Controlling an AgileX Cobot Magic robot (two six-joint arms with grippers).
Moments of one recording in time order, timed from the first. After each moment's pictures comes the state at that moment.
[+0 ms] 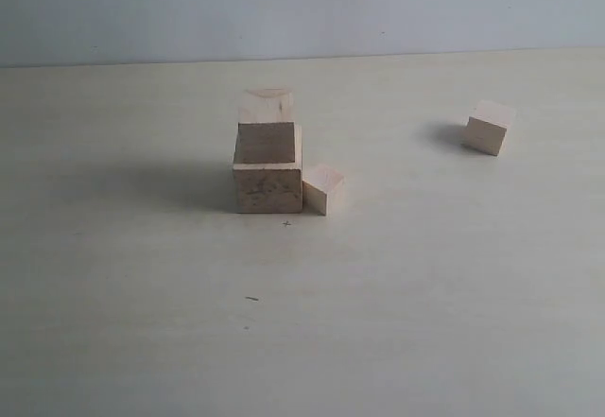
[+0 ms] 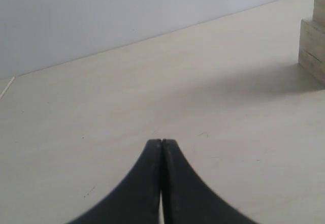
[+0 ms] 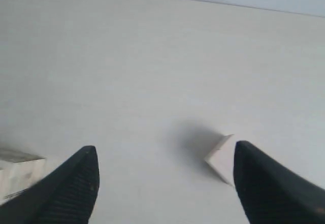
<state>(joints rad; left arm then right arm) 0.05 0.01 0.00 -0.35 0.38 0.63 0.06 2.04 -2.12 0.04 1.22 -0.01</state>
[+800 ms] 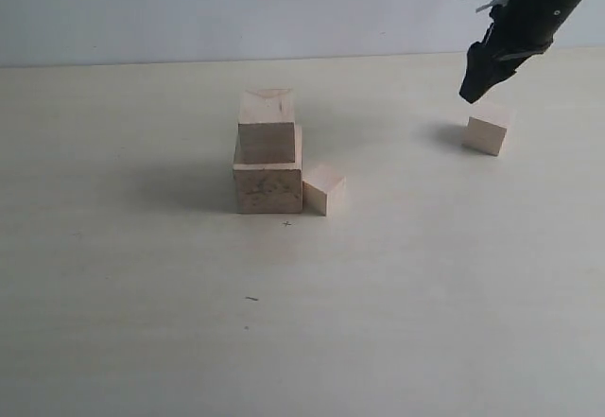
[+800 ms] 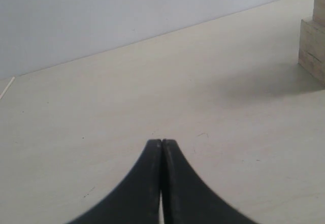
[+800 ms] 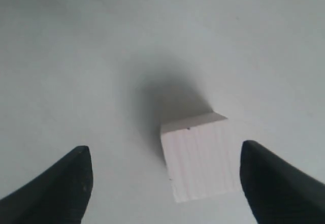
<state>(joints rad) 0.05 0.01 0.00 -0.35 0.38 0.63 -0.13 2.29 -2.01 0.25 1.22 -0.81</state>
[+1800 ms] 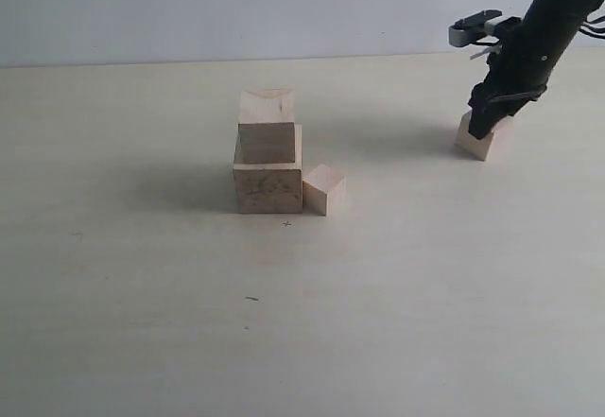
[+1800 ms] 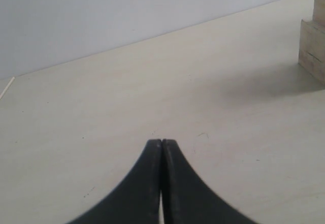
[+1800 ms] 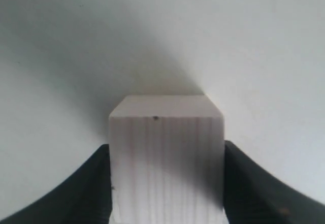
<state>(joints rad) 0.05 0.01 0.00 -0.35 0.38 0.63 -0.14 2.41 -2.01 0.17 1.21 -0.71</state>
